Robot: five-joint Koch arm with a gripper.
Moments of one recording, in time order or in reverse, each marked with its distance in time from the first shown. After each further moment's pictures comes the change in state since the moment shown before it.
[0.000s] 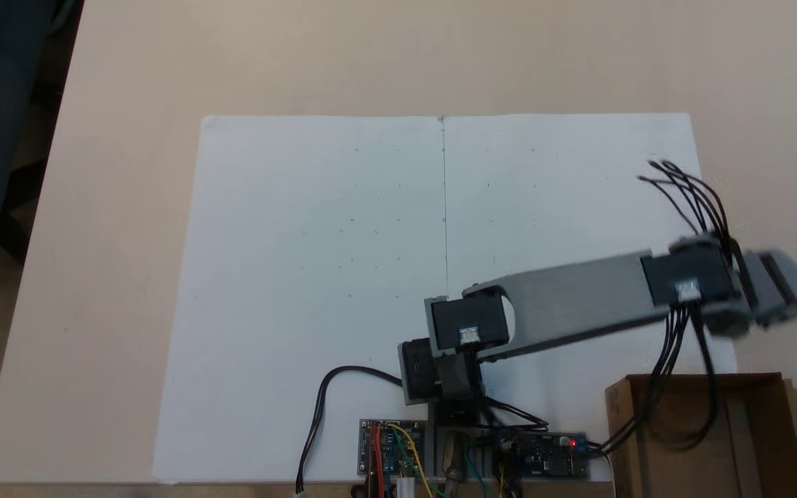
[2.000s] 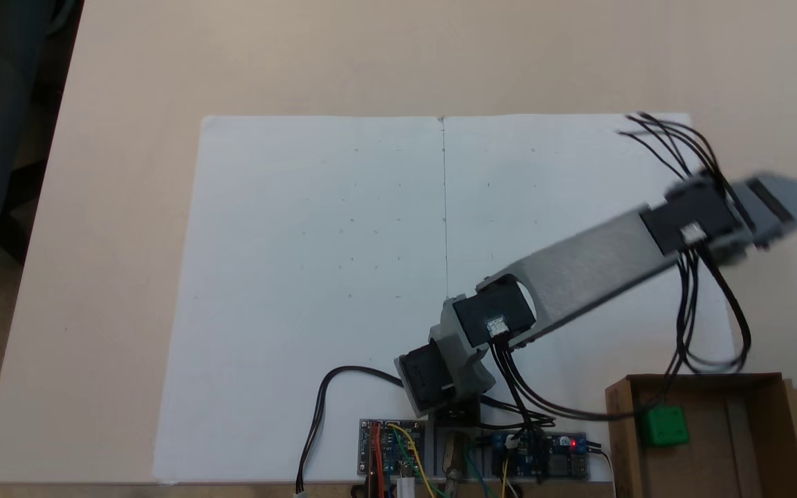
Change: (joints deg) arm -20.5 -5.5 -10.6 2.0 2.5
